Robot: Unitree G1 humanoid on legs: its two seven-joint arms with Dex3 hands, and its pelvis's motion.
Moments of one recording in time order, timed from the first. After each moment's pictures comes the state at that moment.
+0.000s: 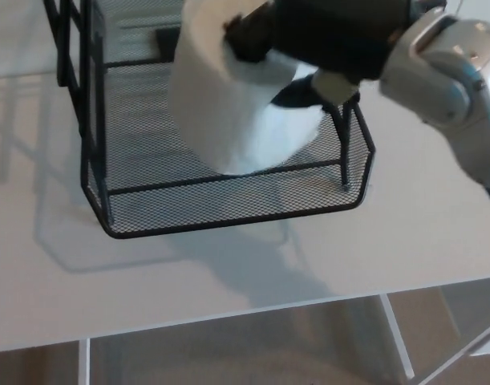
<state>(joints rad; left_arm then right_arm) 0.20 0.52 0.34 0.57 -0.12 0.22 -0.36 -0.93 -0.45 0.50 0.09 -0.70 -0.10 0.42</state>
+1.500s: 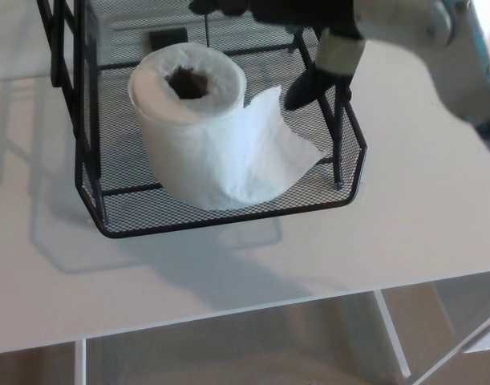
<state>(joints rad) 0.30 0.49 0.28 0.65 -0.12 0.18 -0.33 -1.19 -0.46 0.54 0.13 -0.72 0.05 0.84</state>
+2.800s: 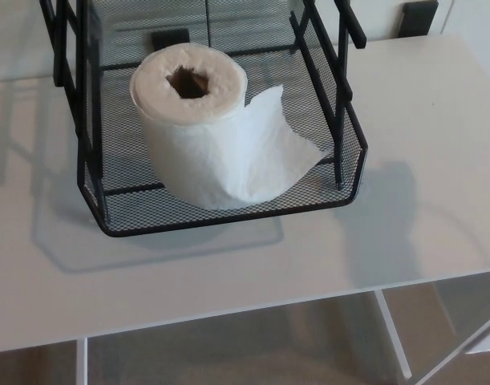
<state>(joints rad) 0.29 0.49 0.29 0.73 -0.12 0.18 -0.32 -0.71 -0.88 -0.36 0.12 -0.52 0.16 1.03</state>
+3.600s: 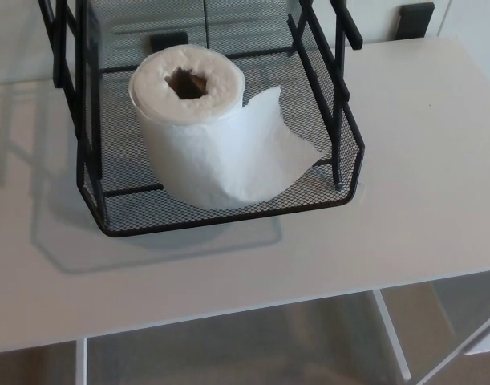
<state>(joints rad) 0.29 0.49 0.29 0.73 -0.12 0.18 -0.32 -0.12 -0.71 -0.83 0.36 -0.46 0.09 0.77</state>
